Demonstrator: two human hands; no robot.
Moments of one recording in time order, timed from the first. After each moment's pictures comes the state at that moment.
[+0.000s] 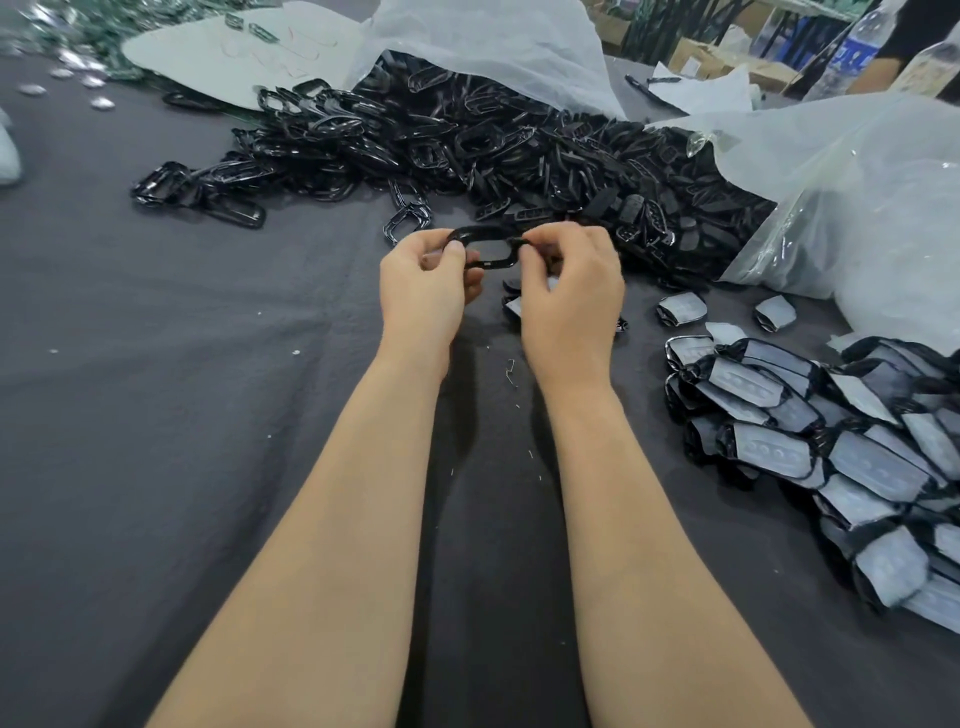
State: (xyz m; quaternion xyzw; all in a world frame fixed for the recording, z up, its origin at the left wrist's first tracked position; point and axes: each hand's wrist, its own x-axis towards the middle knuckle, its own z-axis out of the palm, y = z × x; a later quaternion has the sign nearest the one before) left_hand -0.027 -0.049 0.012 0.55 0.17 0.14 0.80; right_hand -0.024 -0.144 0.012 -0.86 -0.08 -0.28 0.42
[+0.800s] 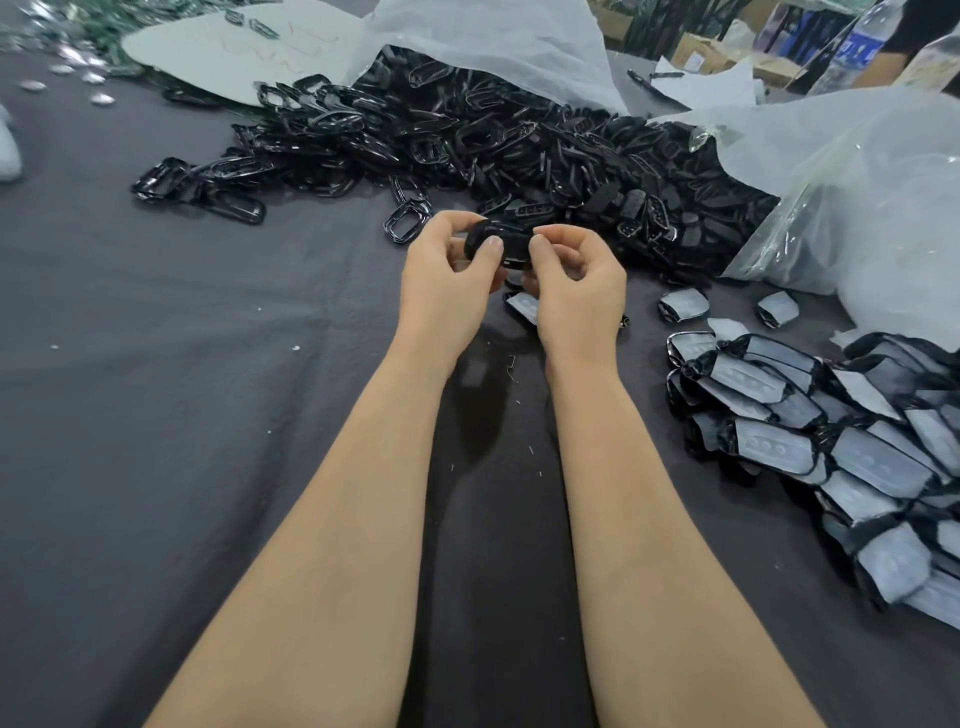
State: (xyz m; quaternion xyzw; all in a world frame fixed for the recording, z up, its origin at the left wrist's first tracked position) left_hand -0.026 -0.052 0.006 0.67 0.06 0.17 0.72; right_hand -0.018 -0.142 0.011 -0.74 0.03 -0.17 0.65
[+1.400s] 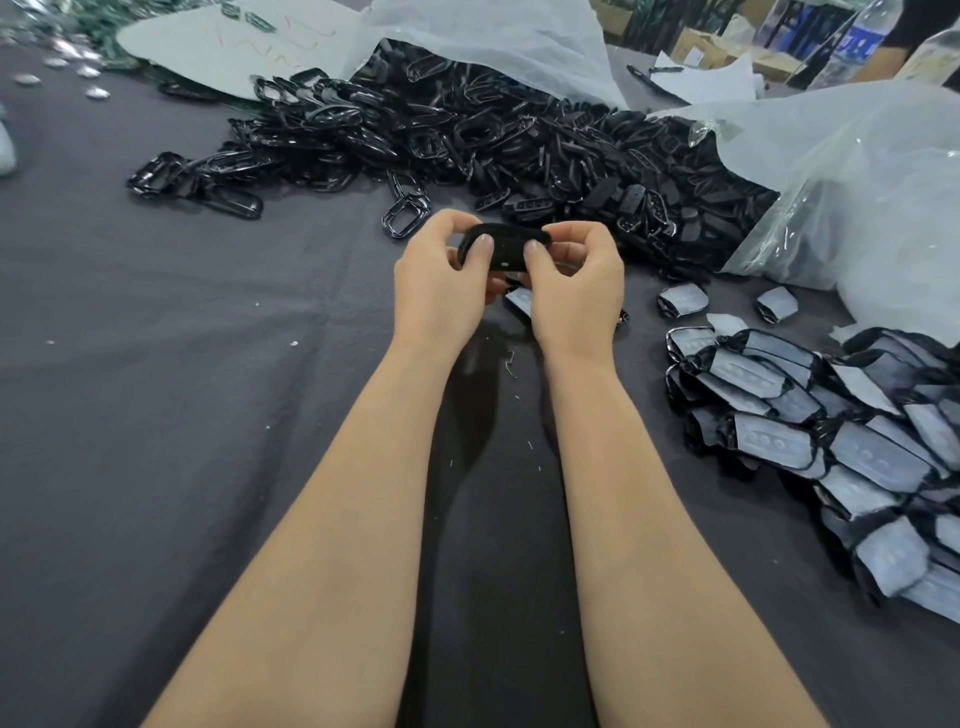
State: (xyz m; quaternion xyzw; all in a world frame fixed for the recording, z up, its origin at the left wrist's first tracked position) left_hand -0.028 -0.051 0.005 0.72 0.07 0.18 0.67; right_hand -0.018 -0.142 0.010 -0.77 0.03 -0.20 0.60
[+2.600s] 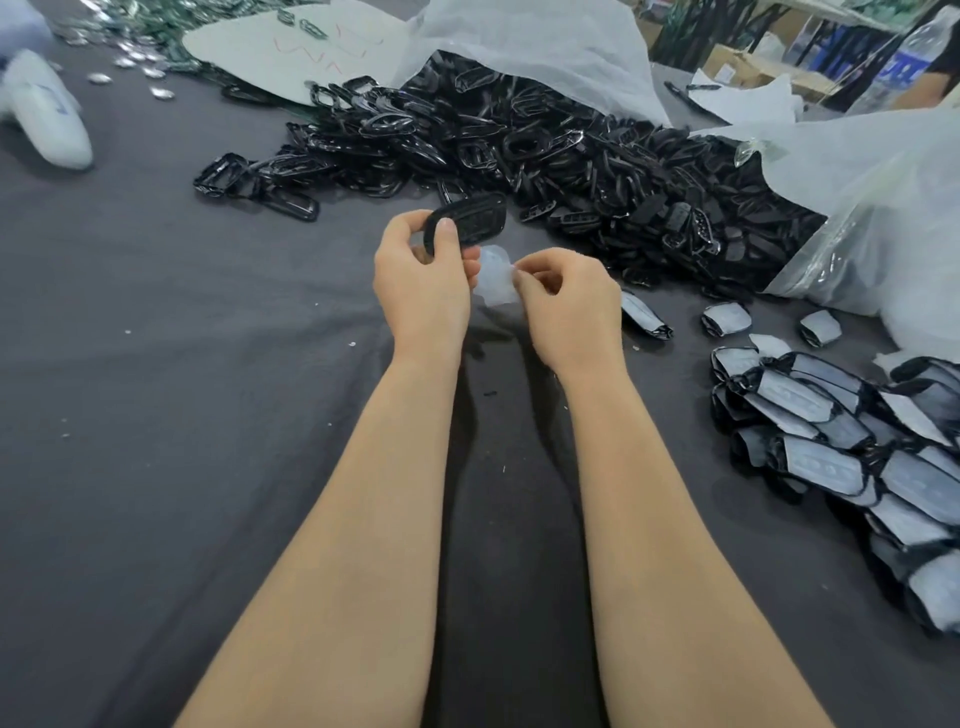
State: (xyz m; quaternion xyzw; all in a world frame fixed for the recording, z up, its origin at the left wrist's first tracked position) left_hand -0.035 -0.021 0.006 0.57 0.20 0.27 0.75; right_hand -0.025 -0.121 0.012 -0.89 -0.08 -0.12 0.43
